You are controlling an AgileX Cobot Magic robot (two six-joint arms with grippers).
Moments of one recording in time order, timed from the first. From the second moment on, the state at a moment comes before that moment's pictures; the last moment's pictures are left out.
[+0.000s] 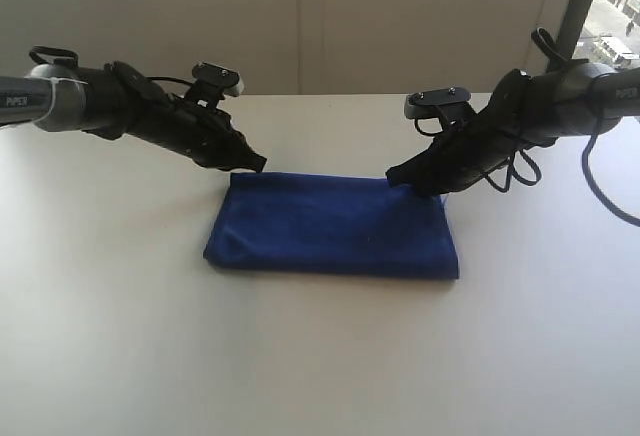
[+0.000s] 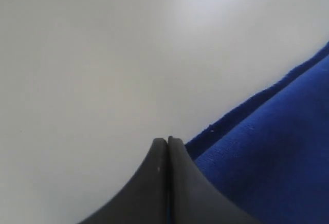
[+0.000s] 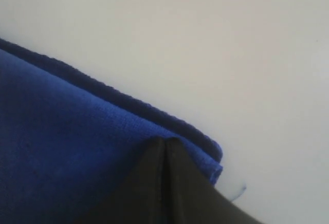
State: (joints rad) left arm -0.30 2.29 -1.73 -0.92 0.50 1.09; right arm 0.04 2.22 -1.51 0.46 0.45 -0.51
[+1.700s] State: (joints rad) left arm -0.30 2.32 -1.74 -0.71 0.62 0.76; right arm 0.04 2.22 -1.51 0.46 0.35 -0.51
